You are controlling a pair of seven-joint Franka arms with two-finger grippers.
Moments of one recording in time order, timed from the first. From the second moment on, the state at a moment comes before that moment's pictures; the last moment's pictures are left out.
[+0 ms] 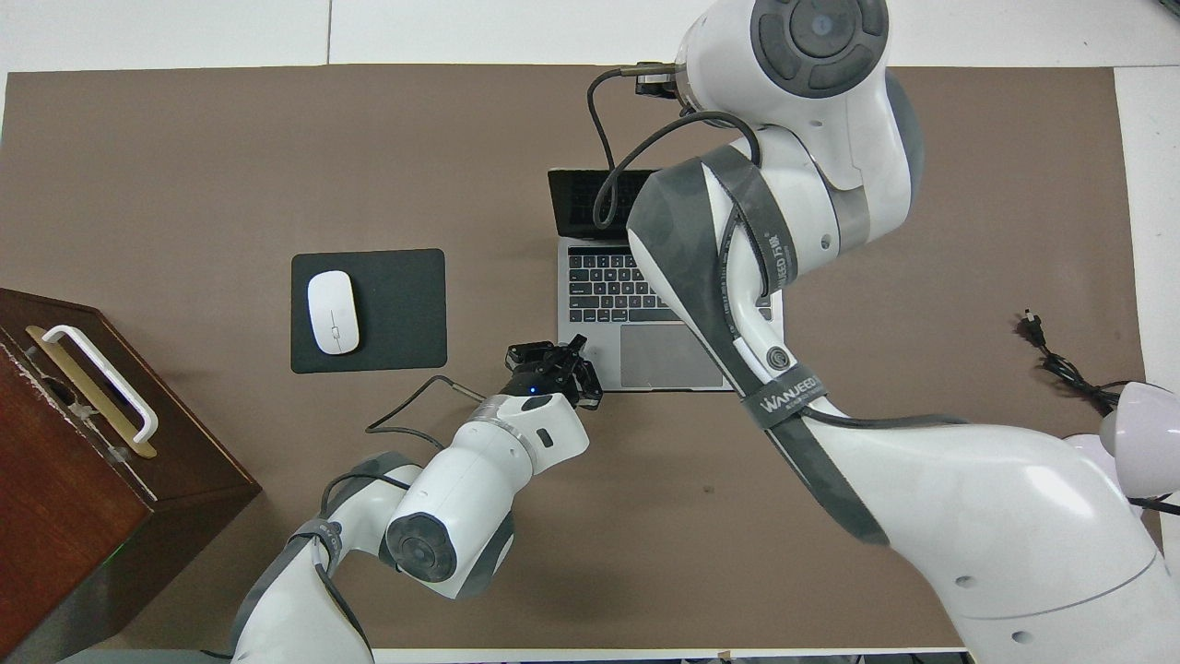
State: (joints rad) left arm -0.78 0.28 0.02 -2.41 -0.22 3.48 -0.01; right arm 0.42 0.64 -0.05 -1.02 -0.11 2.05 0.49
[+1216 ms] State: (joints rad) left arm -0.79 0.31 0.02 -2.43 -0.22 3.49 0.06; right arm 0.41 0.63 -0.05 -1.07 0.07 1.75 0.49
